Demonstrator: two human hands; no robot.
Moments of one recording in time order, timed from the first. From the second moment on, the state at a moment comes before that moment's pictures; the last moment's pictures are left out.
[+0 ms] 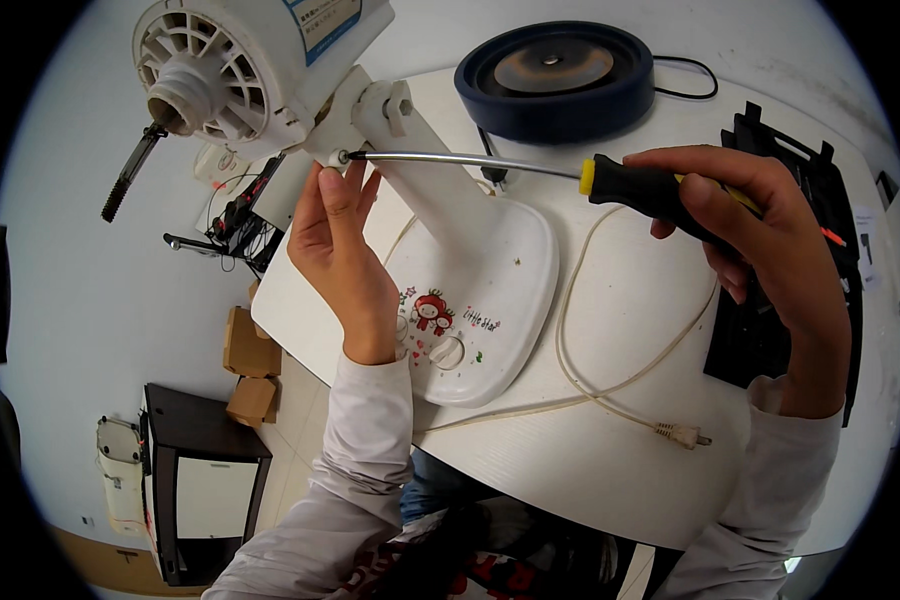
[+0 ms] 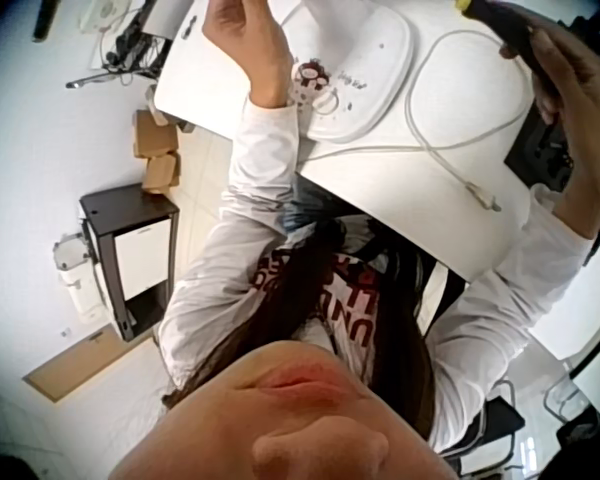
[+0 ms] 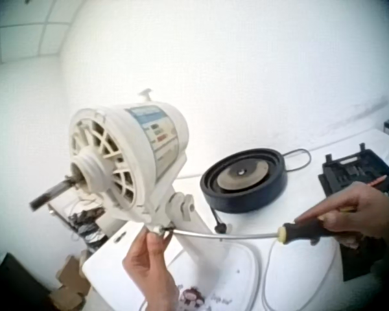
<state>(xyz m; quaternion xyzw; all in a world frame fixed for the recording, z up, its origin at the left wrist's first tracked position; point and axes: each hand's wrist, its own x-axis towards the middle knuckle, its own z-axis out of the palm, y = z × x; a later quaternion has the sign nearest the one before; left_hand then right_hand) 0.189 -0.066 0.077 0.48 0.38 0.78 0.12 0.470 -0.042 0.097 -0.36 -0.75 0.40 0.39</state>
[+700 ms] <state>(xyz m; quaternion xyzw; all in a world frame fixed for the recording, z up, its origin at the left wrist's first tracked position) 0.189 -0.066 0.079 0.49 0.37 0.78 0.13 0.472 -0.040 0.097 -0.35 -0.74 0.41 0.39</state>
